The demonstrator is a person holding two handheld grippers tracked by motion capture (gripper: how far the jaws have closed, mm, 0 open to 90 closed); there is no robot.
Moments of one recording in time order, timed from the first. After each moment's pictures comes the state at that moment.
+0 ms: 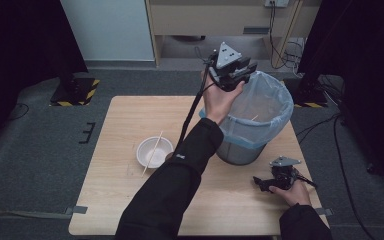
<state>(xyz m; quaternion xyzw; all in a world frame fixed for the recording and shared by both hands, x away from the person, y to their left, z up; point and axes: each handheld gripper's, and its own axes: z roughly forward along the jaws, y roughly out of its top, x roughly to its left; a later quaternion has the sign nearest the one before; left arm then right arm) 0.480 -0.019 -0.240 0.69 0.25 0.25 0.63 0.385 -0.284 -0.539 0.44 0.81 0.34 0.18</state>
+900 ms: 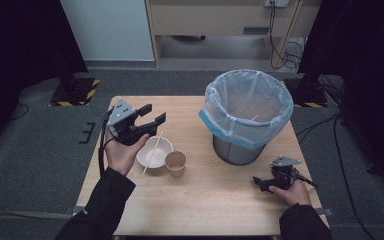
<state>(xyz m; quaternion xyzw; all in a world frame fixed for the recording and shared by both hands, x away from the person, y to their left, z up) 0.387 0.200 -0.340 0.70 0.37 0.26 0.55 0.385 -0.284 -0.539 0.44 0.81 0.34 0.18</state>
